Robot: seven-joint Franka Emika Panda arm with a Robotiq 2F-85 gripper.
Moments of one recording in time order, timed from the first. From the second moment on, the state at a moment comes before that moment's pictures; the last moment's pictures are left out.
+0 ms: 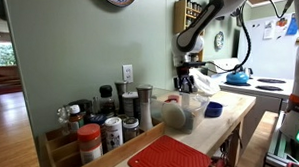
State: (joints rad) arm 0.12 0.19 0.08 -2.24 0.07 2.21 0.28
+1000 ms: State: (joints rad) arm 0.12 0.10 0.08 -2.14 0.10 2.04 0.18
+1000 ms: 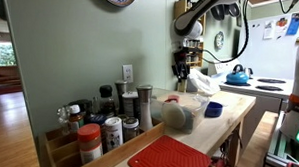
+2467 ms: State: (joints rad) arm 0.12 0.31 0.07 -1.95 0.08 2.07 0.16
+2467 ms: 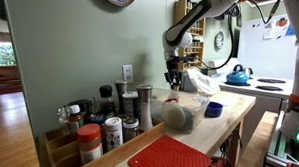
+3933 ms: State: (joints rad) arm 0.10 0.37 0.01 -1.93 0.17 2.14 0.53
